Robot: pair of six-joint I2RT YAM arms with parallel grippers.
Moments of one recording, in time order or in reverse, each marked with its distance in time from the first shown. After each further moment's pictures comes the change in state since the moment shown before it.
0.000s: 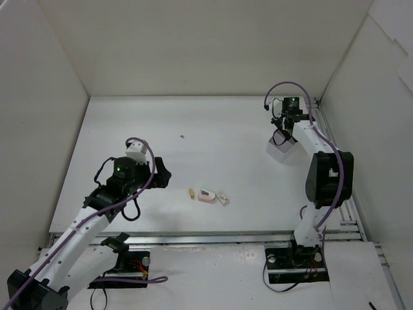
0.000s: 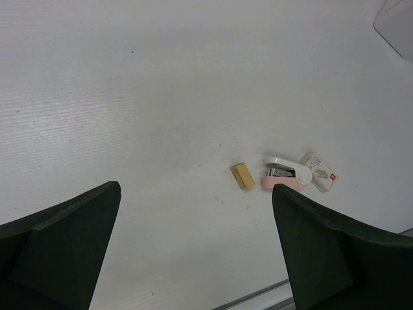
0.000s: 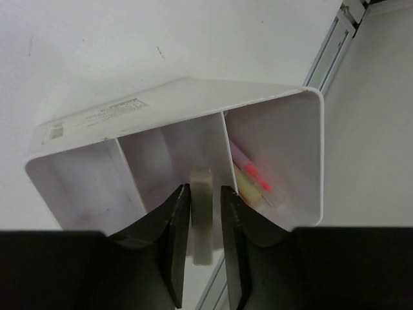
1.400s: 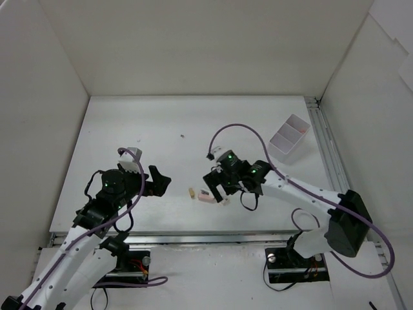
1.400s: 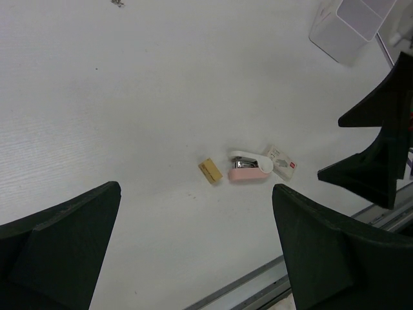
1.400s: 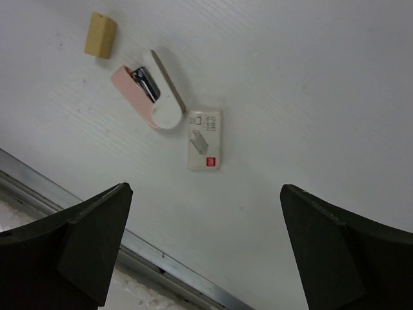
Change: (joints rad) left arm 0.000 -0.208 -0.079 0.014 0.097 -0.004; right arm 0.773 -0.501 -0.462 -0.156 -0.116 0.849
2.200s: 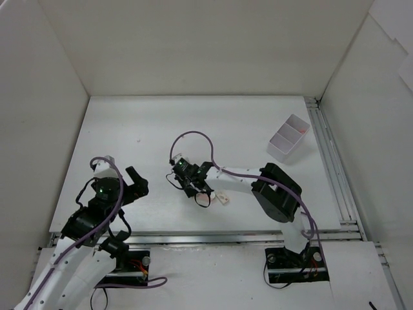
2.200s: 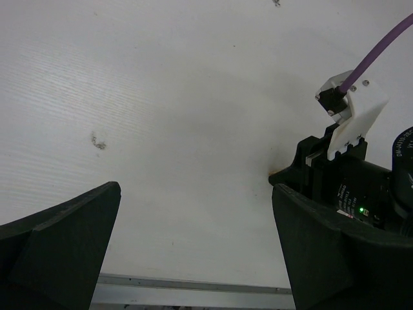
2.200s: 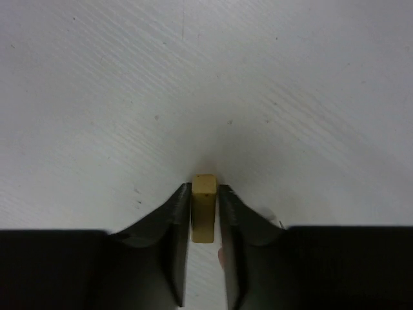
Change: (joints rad) left arm -0.012 -0.089 0.066 -0.367 -0.428 -0.285; right arm 0.191 0.661 0.391 0.166 0.092 0.161
